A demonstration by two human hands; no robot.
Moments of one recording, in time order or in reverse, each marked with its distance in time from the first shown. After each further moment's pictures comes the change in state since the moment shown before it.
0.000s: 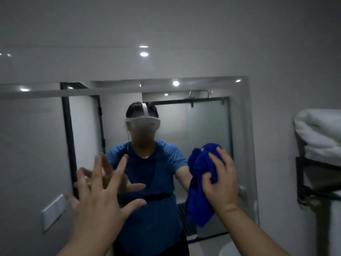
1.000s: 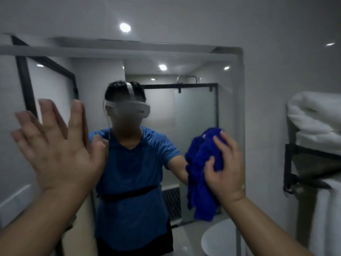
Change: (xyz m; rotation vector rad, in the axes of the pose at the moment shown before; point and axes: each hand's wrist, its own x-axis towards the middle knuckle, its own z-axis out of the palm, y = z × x) left_hand 0.100 0.019 0.044 -0.080 0.527 0.015; right_hand 0.012 0.056 -0.030 -0.043 0.061 -0.070
